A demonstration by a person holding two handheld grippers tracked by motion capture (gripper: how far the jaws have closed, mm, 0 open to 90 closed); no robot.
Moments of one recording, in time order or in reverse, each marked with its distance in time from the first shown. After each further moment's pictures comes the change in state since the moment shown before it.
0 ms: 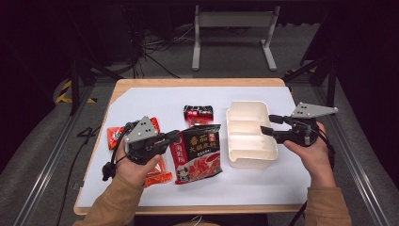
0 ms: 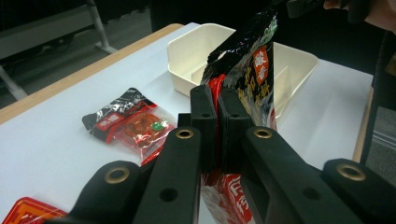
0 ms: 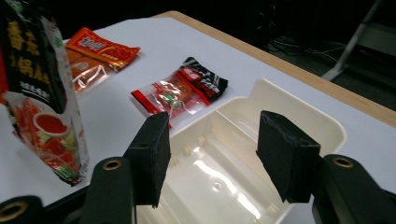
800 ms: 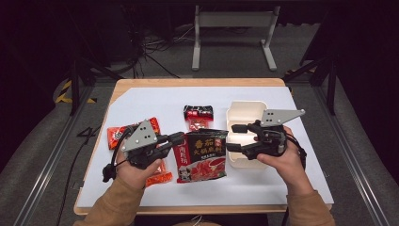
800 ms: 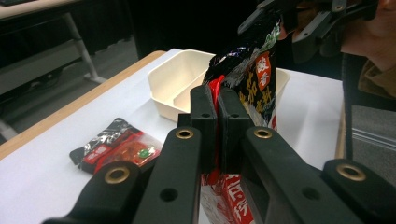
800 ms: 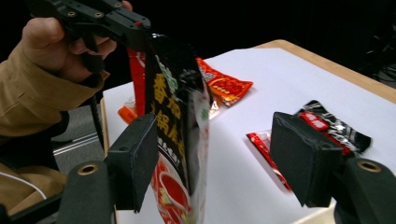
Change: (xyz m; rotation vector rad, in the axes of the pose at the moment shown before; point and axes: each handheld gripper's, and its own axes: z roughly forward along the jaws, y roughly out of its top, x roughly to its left) left arm -0.014 0.005 -0.006 -0.086 -0.071 0.087; right arm 0.074 0.035 0.037 -0.071 0.357 -0.034
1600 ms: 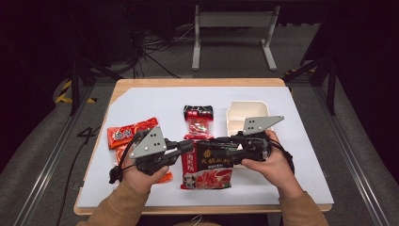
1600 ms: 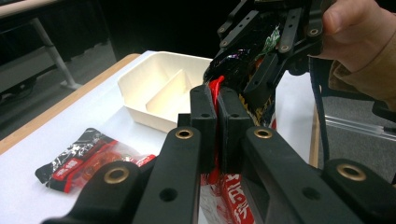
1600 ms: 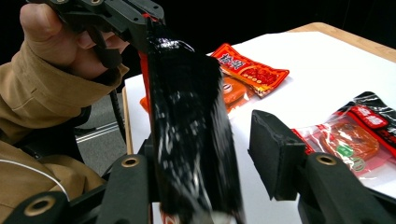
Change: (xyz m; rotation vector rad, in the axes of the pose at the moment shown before) left arm -0.016 0.002 0.011 0.009 -0.078 0.049; right arm 0.014 -0.007 0.034 0.049 0.088 0.012
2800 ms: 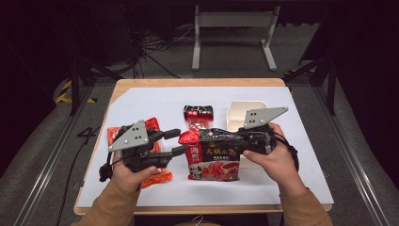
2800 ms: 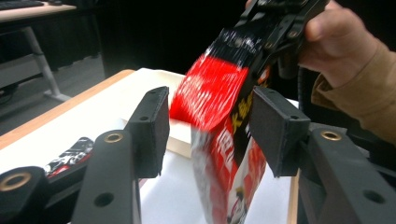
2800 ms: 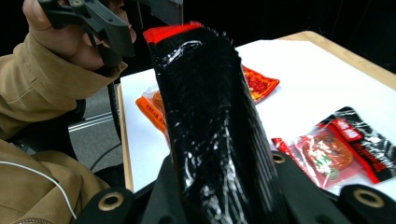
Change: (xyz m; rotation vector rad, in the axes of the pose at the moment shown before) left arm 0.020 -0.004 -0.025 -0.103 -0.041 -0.091; right arm 0.007 0.032 -0.016 0.036 -0.039 -0.061
